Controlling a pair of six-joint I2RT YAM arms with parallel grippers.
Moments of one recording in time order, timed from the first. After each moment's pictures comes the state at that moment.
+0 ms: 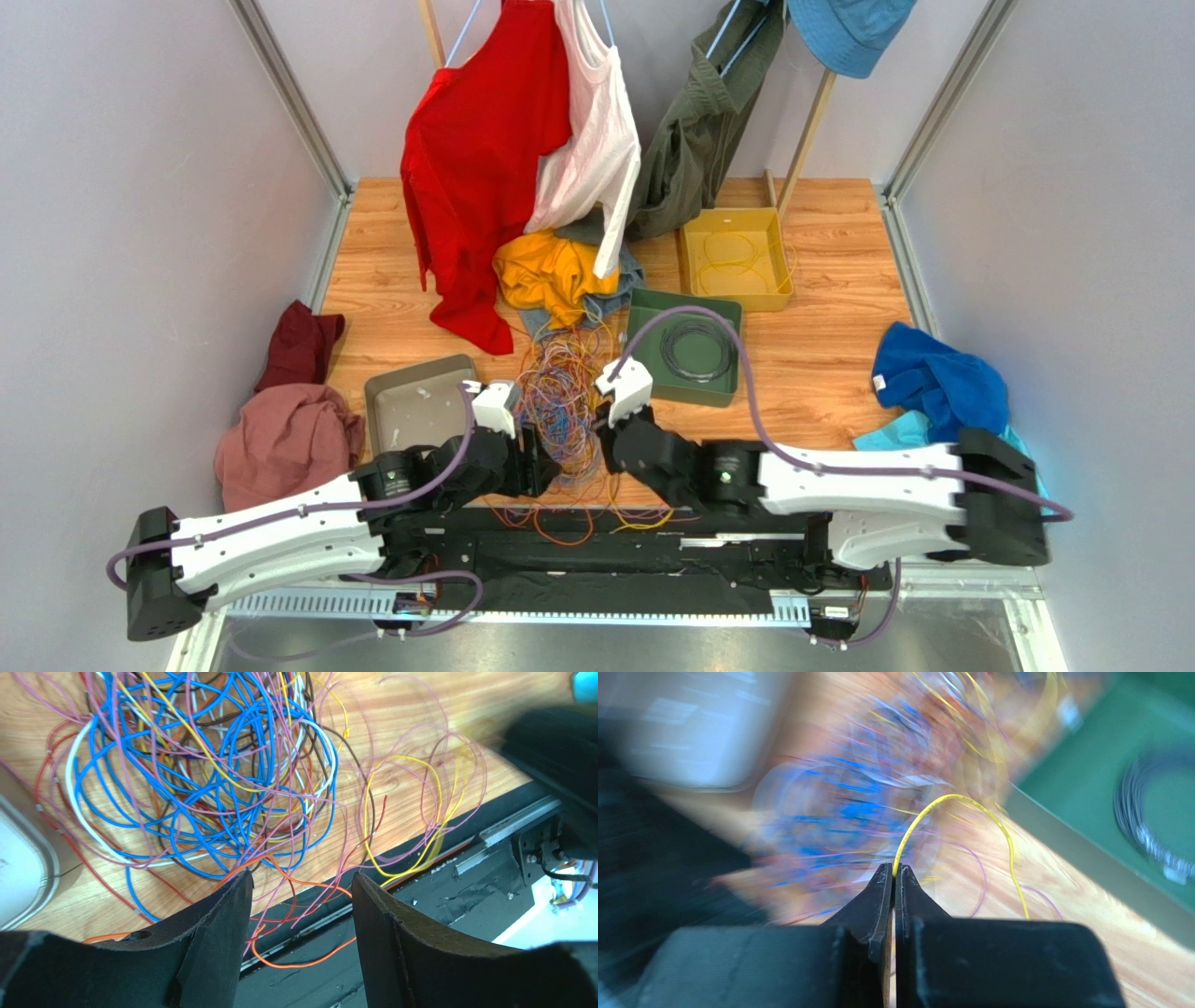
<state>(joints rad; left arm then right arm) -1.16 0.63 0.38 -0.41 -0.33 -0.87 1.32 1.28 0.73 -0.01 0.61 0.49</state>
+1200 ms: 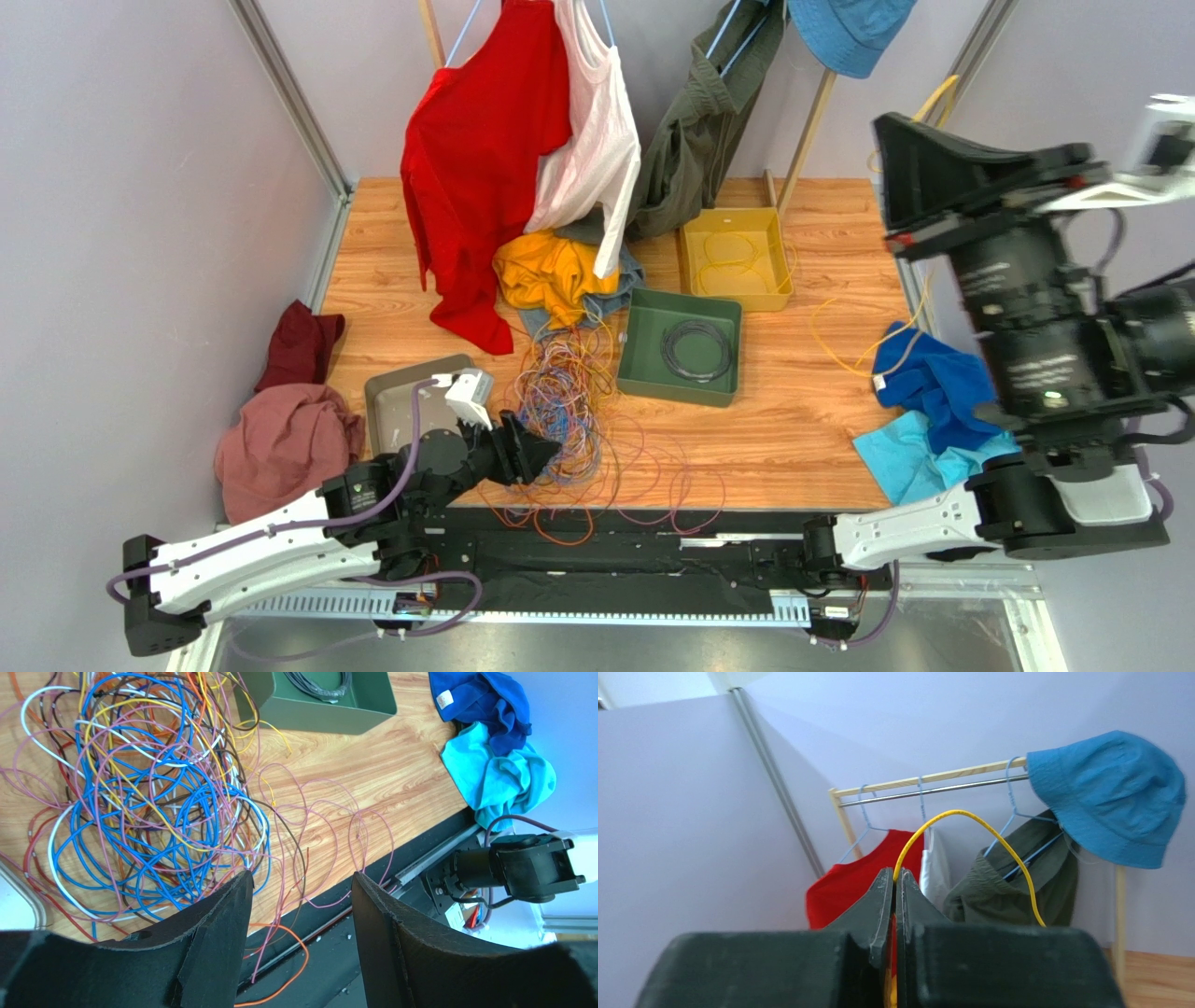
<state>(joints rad) -1.16 0.41 0.37 -0.33 -0.38 -0.83 1.54 1.09 1.96 0.05 1.04 -0.51</state>
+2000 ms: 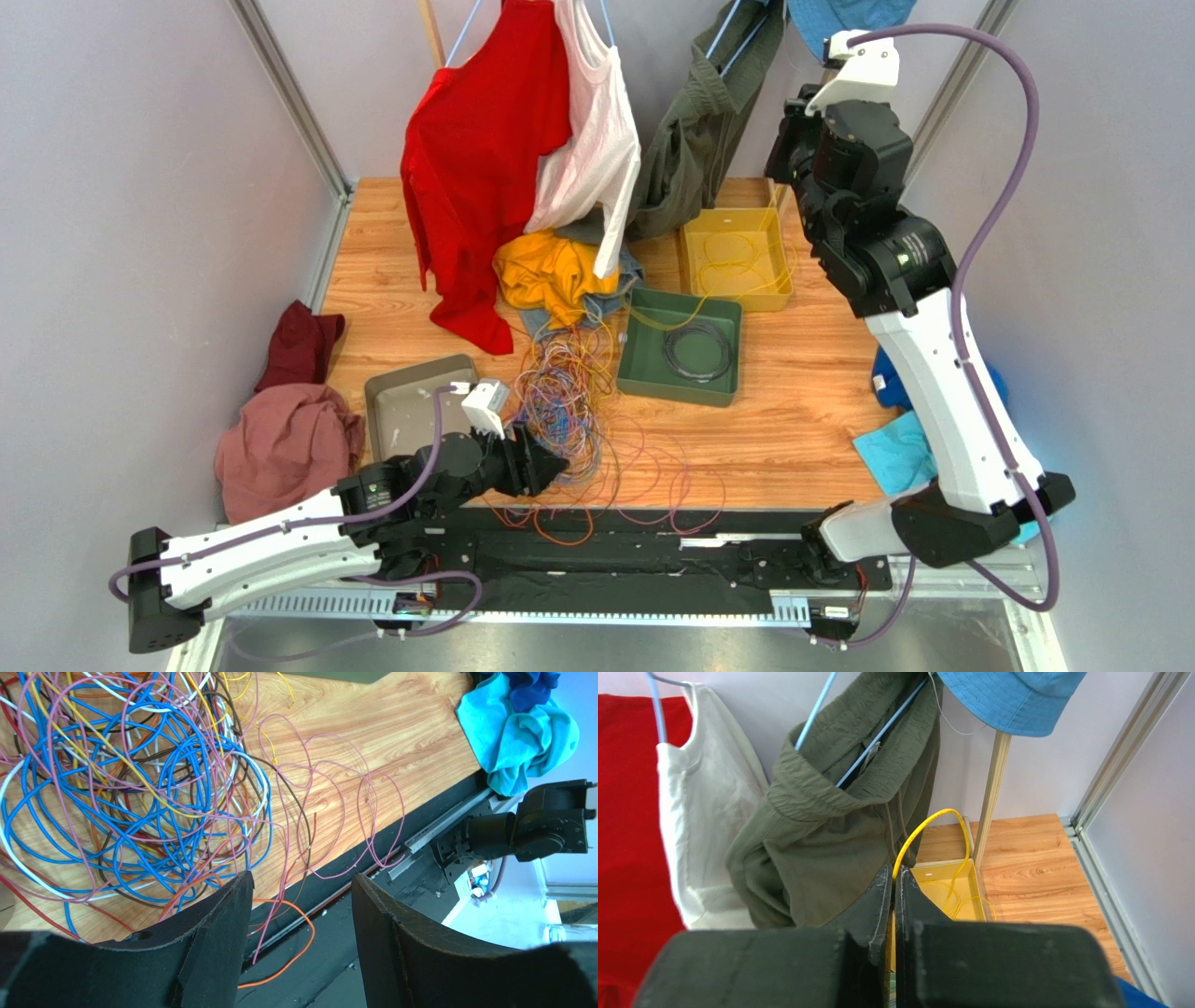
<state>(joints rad) -1.16 0.47 0.31 -0.29 -0.29 -0.87 0.49 1.40 1.91 -0.56 0.51 0.15</state>
